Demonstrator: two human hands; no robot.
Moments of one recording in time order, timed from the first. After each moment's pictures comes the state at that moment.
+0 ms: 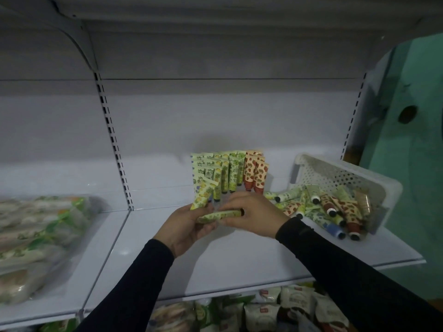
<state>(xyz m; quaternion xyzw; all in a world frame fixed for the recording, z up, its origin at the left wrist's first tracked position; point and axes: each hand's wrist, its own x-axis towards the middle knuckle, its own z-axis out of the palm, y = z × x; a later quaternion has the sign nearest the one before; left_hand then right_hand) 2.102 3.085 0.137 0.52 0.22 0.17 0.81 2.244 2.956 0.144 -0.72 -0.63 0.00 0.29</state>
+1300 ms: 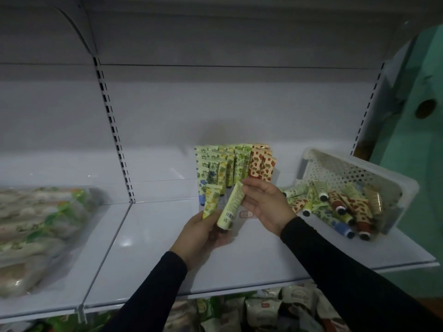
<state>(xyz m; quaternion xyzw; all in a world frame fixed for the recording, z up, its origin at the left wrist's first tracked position) 2.114 3.073 0.094 0.53 0.21 0.18 0.80 2.254 2.972 0.127 -0.47 -0.24 0.33 0.78</state>
